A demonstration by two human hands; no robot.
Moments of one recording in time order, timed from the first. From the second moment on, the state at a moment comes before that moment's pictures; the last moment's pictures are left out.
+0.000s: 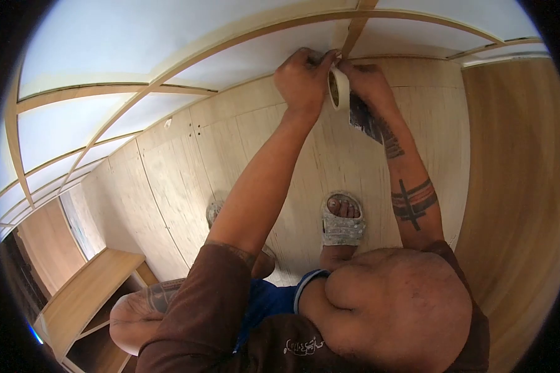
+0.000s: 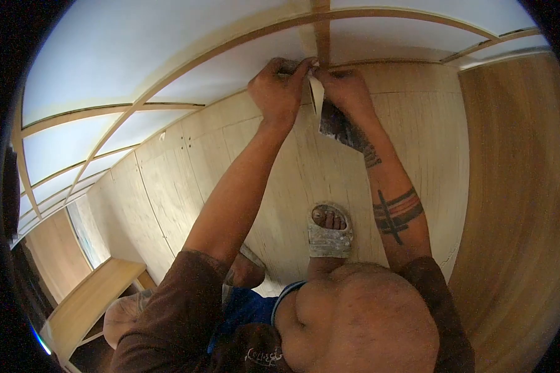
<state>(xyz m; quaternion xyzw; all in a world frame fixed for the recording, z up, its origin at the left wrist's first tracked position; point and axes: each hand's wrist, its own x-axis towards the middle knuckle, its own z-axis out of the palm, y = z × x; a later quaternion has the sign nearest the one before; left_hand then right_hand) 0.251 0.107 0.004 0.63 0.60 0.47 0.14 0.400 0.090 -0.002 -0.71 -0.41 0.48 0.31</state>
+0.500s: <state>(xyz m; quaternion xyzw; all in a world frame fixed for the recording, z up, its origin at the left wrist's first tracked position) 0.250 0.107 -0.002 0.63 0.61 0.46 0.14 0.399 0.089 -0.010 -0.72 -0.41 0.49 0.28</state>
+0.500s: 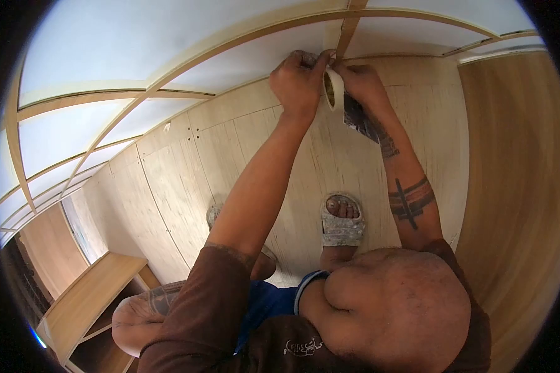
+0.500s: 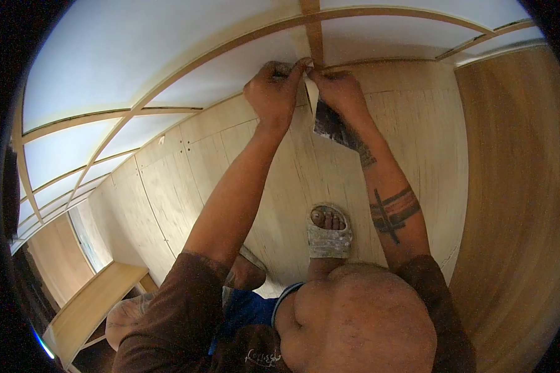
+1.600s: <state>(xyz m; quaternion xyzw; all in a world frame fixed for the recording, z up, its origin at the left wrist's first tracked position) 0.255 0.109 0.002 0.60 0.63 0.46 0.16 0.398 0.092 -0.014 -0.69 -0.44 0.46 0.35</state>
